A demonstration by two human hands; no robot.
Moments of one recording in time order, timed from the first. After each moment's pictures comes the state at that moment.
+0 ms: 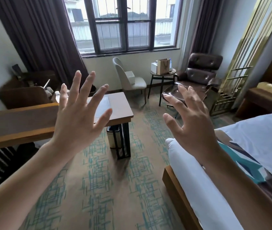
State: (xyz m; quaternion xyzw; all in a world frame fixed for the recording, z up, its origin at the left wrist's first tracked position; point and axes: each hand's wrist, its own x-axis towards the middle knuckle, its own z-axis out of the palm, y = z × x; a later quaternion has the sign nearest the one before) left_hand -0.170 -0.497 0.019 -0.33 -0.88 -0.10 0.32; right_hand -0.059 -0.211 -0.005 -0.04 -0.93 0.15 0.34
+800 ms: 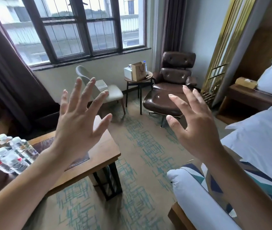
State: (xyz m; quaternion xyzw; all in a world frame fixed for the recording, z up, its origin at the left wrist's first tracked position) left_hand -0.611 -0.335 0.007 -0.44 -0.85 -0.13 0.27; right_hand -0.425 -0.078 -0.015 -0.17 -0.91 0.13 0.36
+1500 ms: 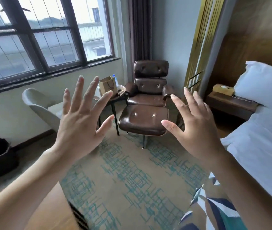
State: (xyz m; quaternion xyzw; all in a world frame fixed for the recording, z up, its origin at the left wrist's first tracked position) left_hand -0.882 0.025 -0.001 -0.54 -0.78 -0.15 0.28; right_hand -0.650 0.241 -0.030 -0.28 -0.90 0.02 0.33
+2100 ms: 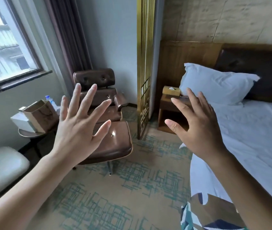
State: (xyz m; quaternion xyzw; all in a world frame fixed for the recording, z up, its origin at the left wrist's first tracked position) left_hand -1.053 0.345 -0.017 -0.69 -0.66 -0.21 0.24; right_hand -0.738 0.453 -0.025 -0.46 -0.82 -0.05 0.33
